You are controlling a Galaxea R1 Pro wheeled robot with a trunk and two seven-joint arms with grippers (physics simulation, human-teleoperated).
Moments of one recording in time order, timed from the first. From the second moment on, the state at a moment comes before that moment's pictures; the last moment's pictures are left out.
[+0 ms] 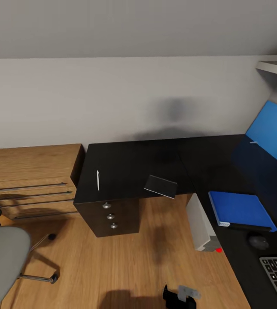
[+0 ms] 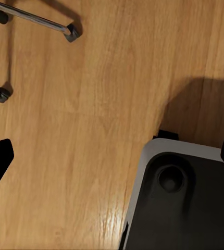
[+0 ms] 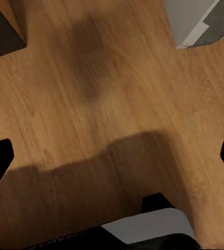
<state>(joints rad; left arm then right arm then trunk) -0.13 0.00 -0.08 -0.21 0.20 -0.47 0.29 -0.40 0.15 0.54 -0.17 -0.64 -0.44 -0.34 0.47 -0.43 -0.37</state>
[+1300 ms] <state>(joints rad) -0.12 0.00 -0.08 -0.21 0.19 -0.48 0.27 -0.38 0.17 0.55 -0.04 -0.47 -0.58 -0.33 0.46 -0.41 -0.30</state>
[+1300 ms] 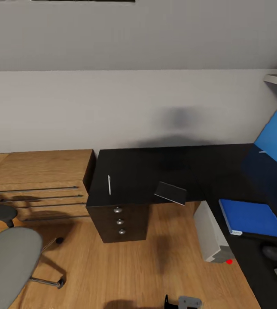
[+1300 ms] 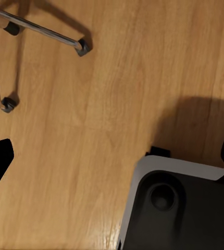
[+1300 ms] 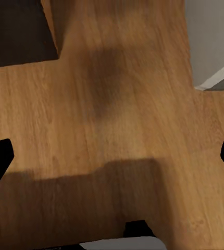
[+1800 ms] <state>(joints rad) -0.12 0.00 -0.08 -0.21 0.19 -0.48 0.27 -0.38 0.17 0.55 -0.03 -0.45 -0.59 -0.33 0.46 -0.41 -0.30</state>
